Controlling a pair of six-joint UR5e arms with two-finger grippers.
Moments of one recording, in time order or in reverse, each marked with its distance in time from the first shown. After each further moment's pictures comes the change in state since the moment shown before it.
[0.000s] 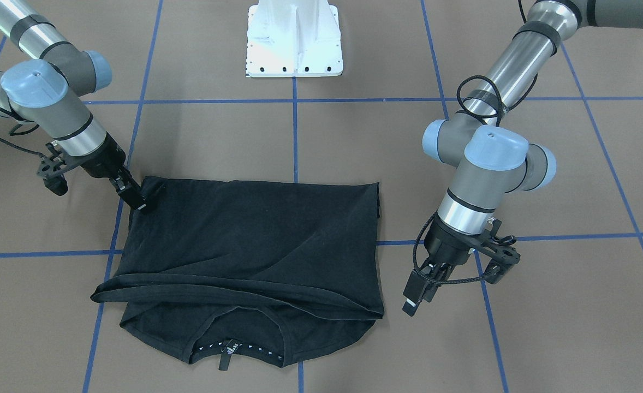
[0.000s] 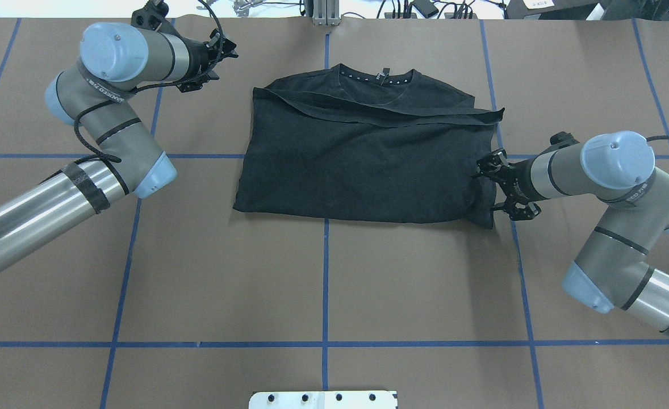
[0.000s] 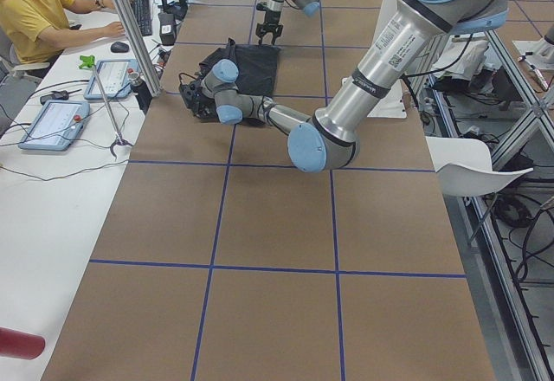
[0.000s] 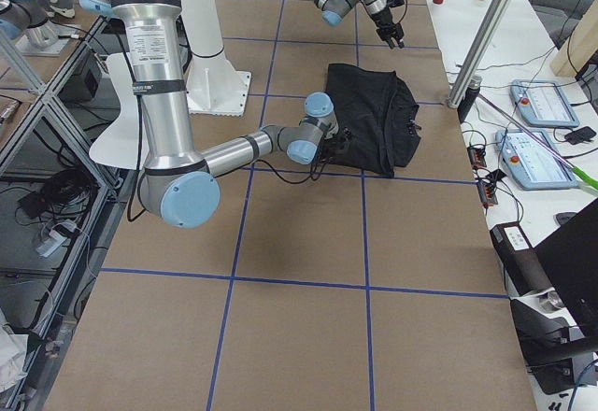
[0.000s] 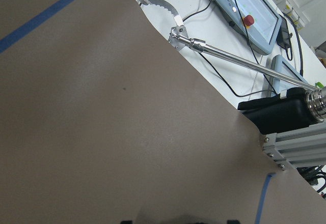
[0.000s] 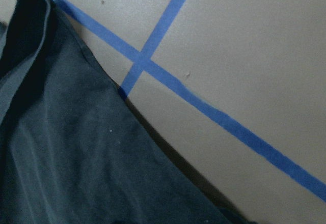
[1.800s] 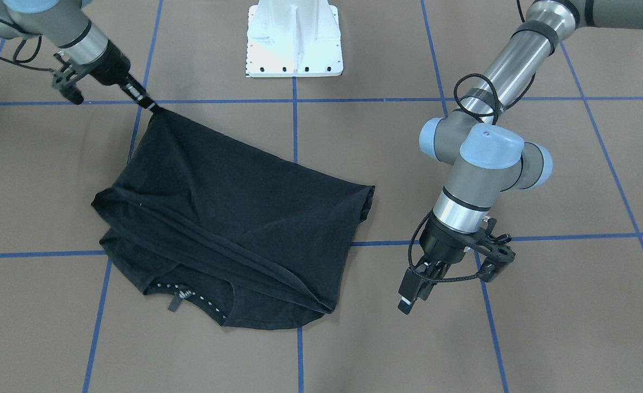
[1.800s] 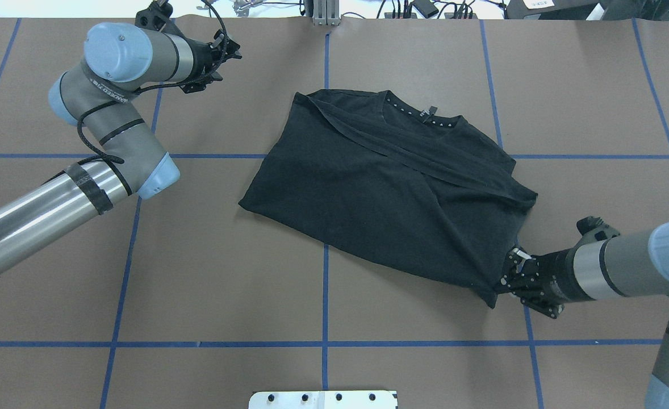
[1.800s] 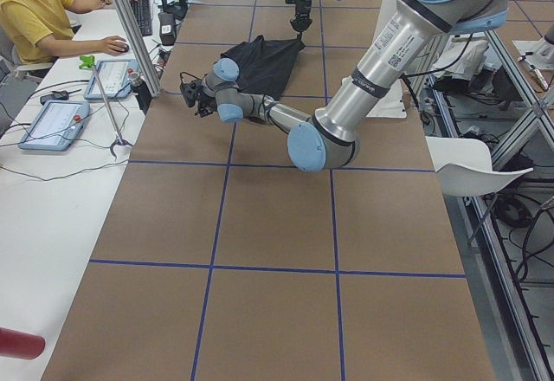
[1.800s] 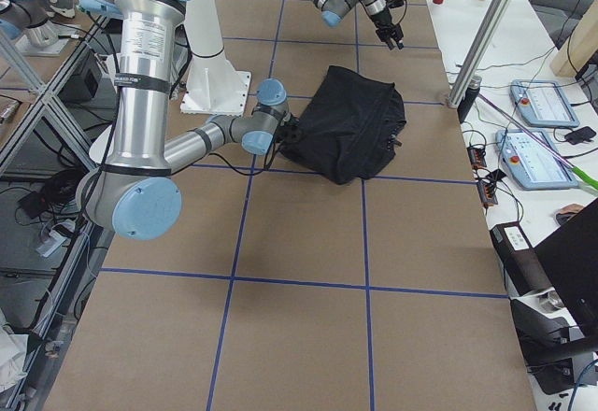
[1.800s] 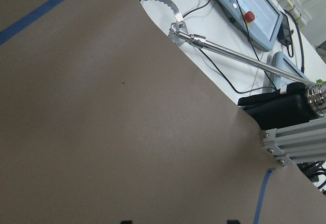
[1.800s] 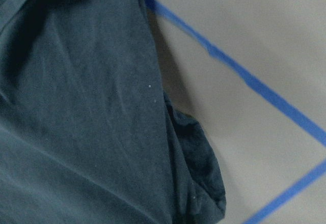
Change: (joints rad) left arm 0.006 -0.005 -0.010 0.009 -0.001 -0.001; right arm -0.283 -0.329 0.446 -0.009 0.049 0.145
